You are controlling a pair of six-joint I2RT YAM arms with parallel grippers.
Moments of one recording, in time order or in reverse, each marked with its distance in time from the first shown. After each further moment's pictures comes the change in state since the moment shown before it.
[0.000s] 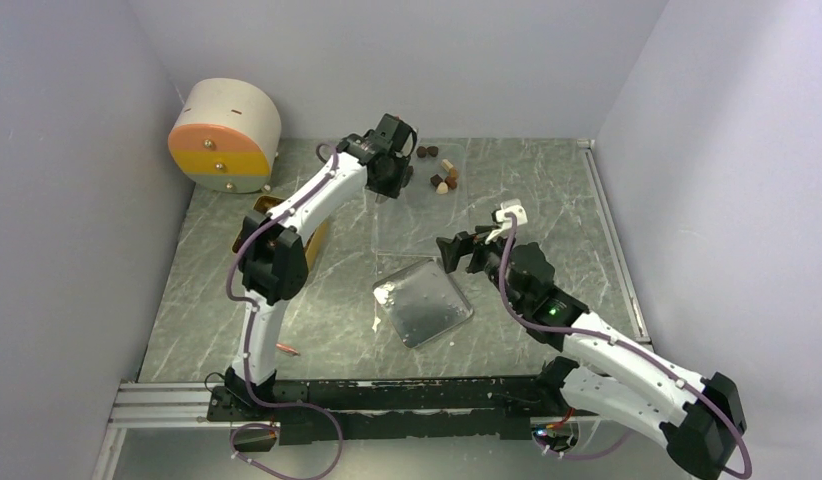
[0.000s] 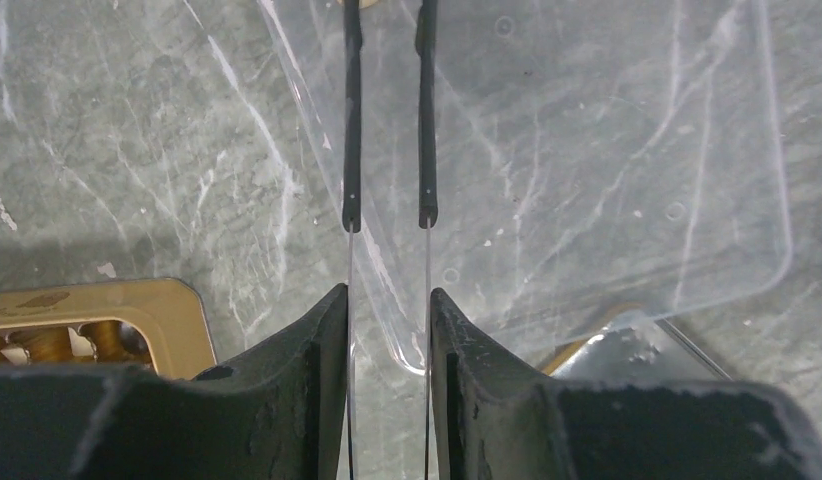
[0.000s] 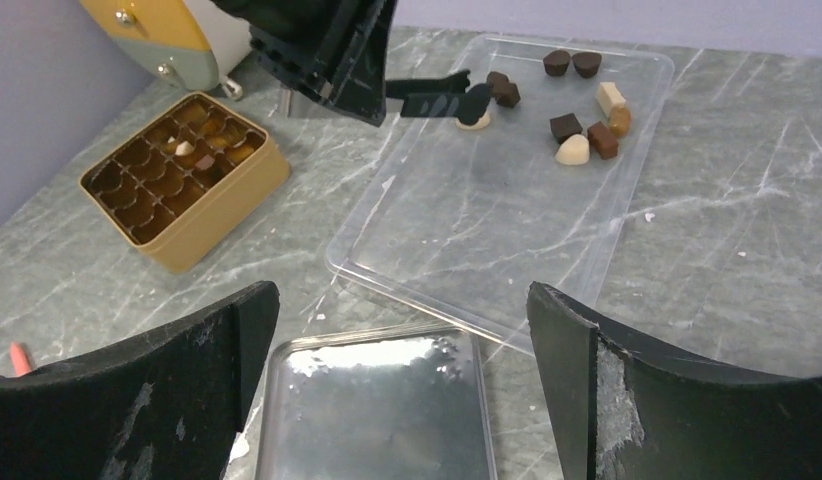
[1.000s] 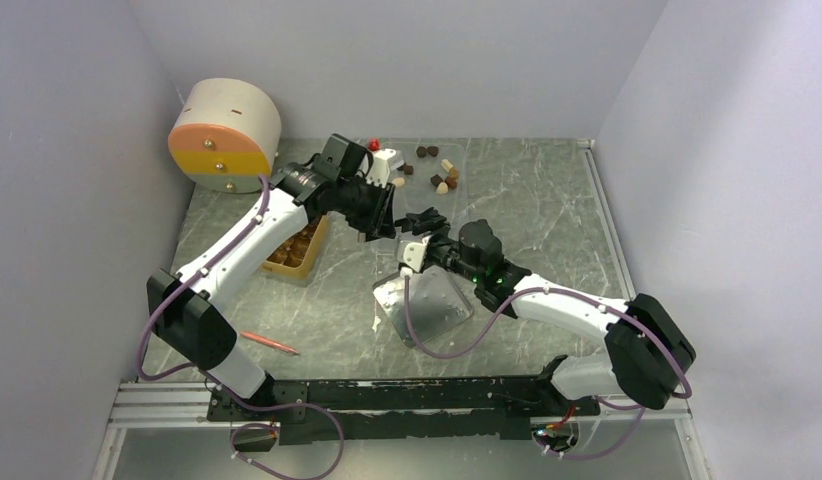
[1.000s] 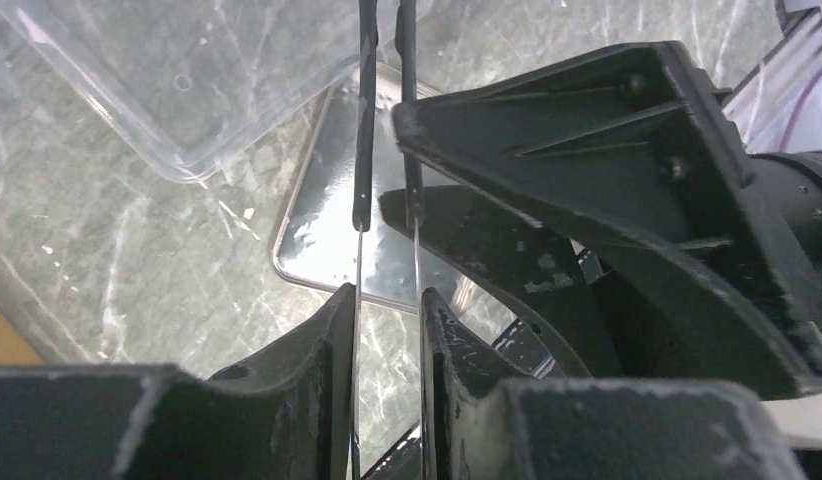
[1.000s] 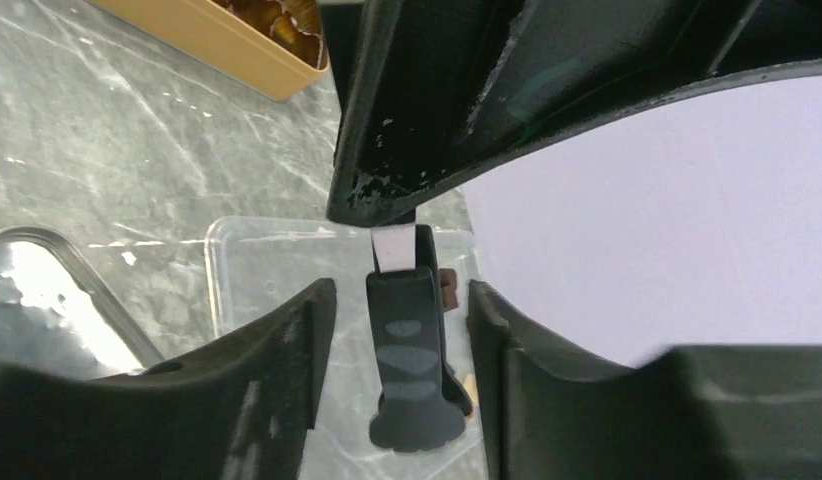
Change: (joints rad) left arm 0.001 -0.554 -0.500 0.024 0.539 -0.011; right arm 0.021 0.455 0.134 0.274 -0.506 -1.203
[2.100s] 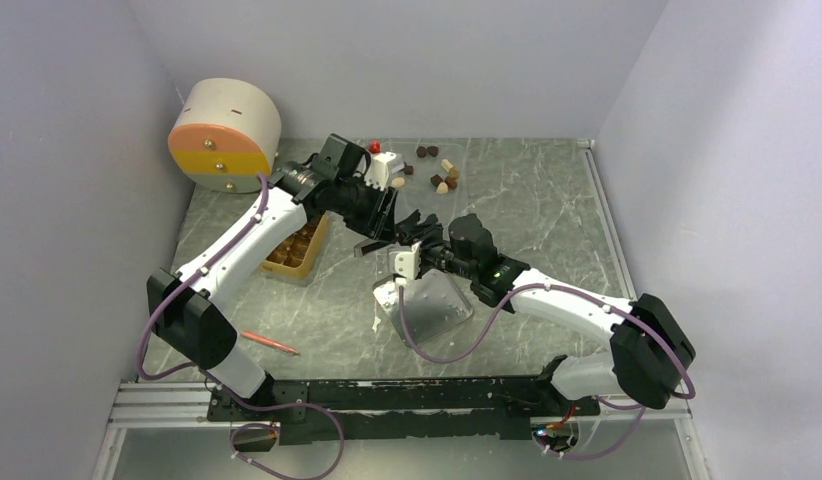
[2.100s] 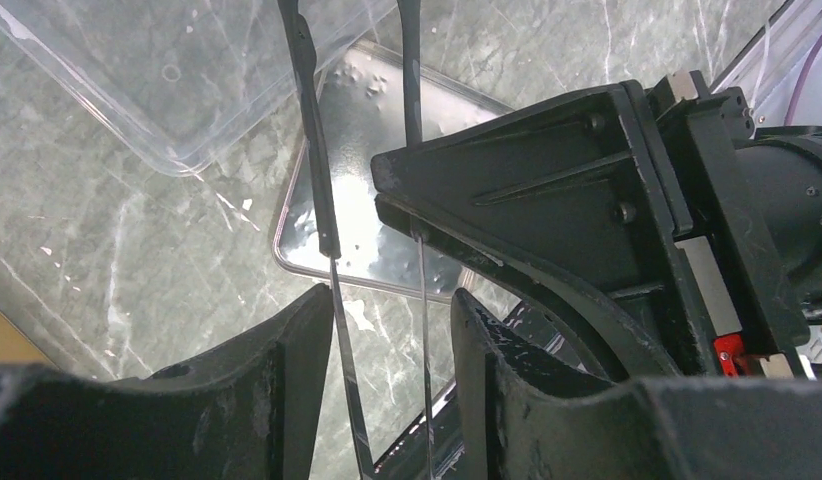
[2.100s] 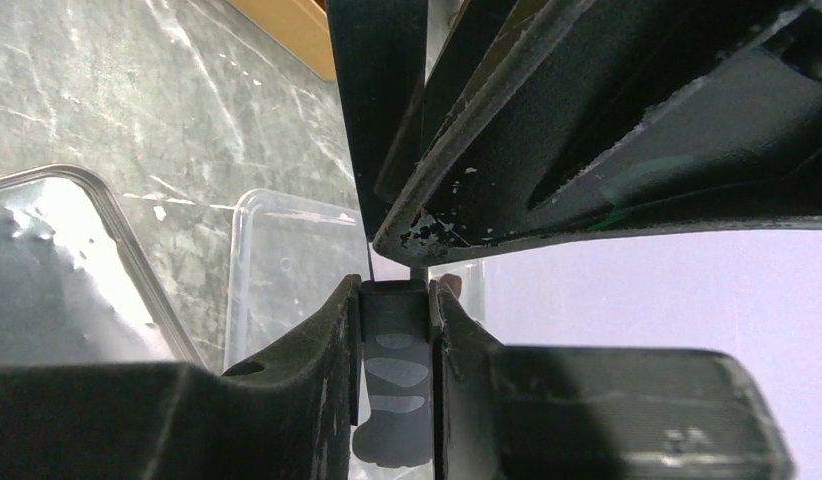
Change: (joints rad) left arm 0.005 0.002 0.001 -0.035 0.024 0.062; right arm 0.021 -0.001 0.076 -0.207 -0.027 -0.144
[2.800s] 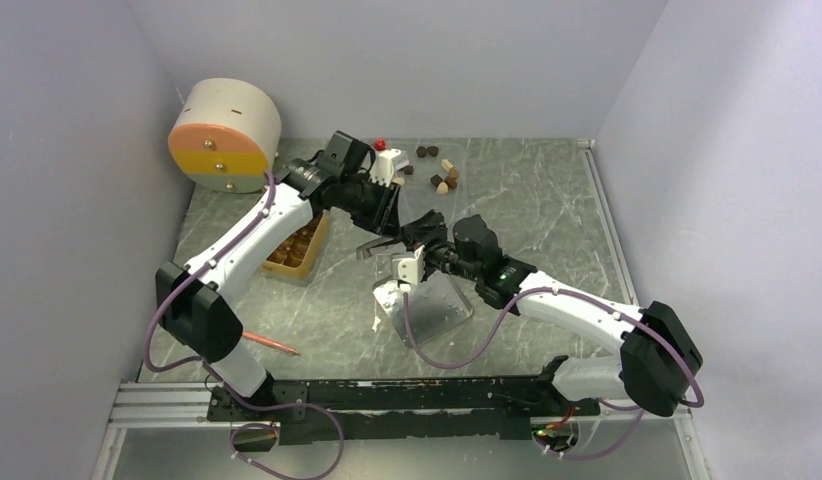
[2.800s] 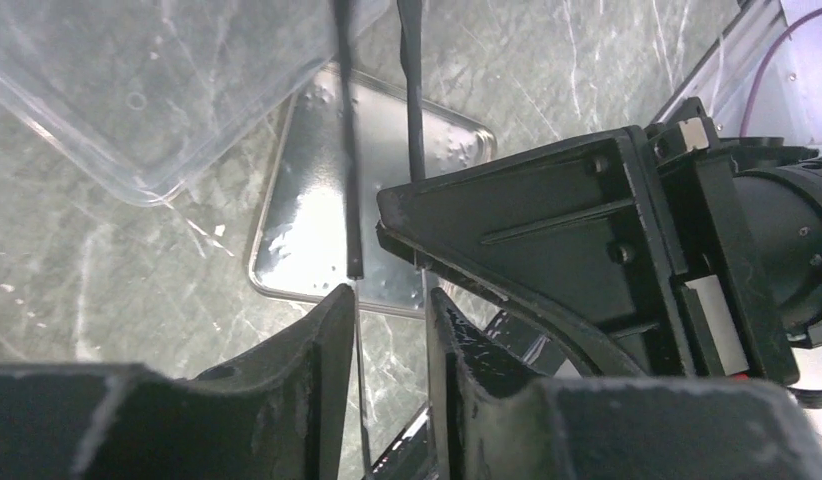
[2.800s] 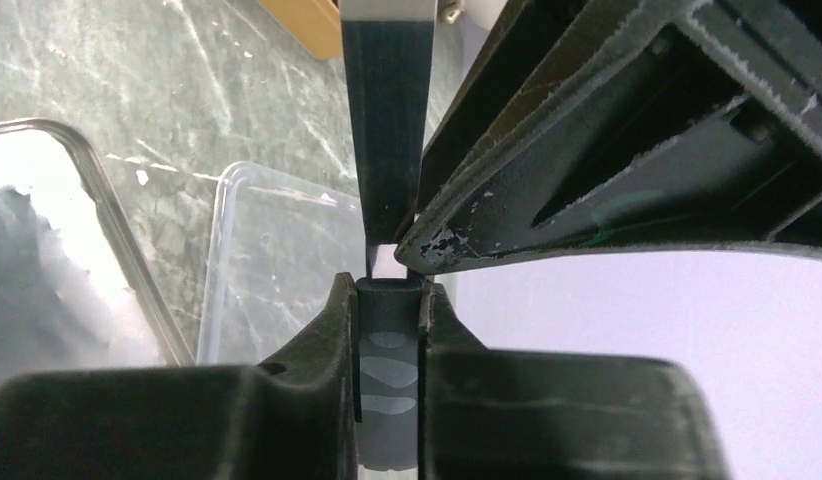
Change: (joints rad) left arm -0.002 0.053 0.026 0.033 0.074 -0.026; right arm 0.000 -0.048 -0.007 -0.069 0.011 -0.108
